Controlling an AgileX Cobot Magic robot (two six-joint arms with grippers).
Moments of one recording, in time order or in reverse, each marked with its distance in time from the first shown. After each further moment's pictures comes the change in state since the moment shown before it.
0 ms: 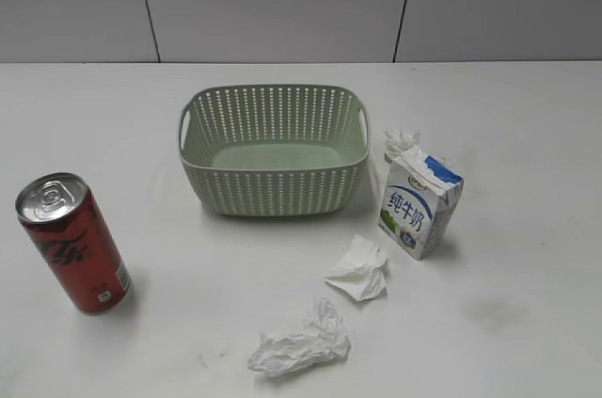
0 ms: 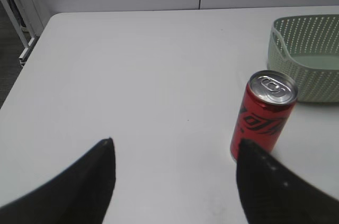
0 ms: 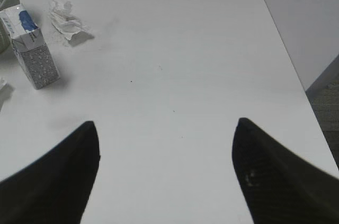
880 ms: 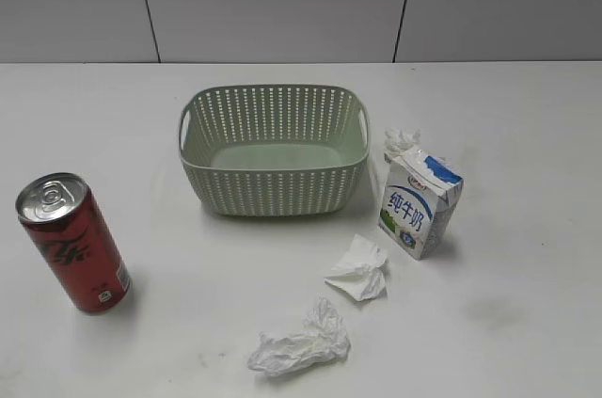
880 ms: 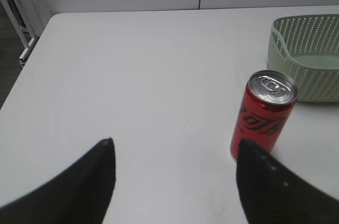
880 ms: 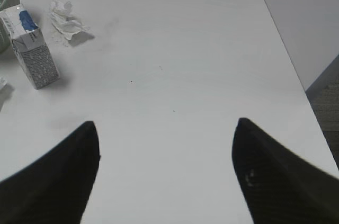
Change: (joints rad) left arm 0.000 0.000 0.000 0.000 0.000 0.002; right arm 0.000 0.000 0.000 0.000 0.000 0.000
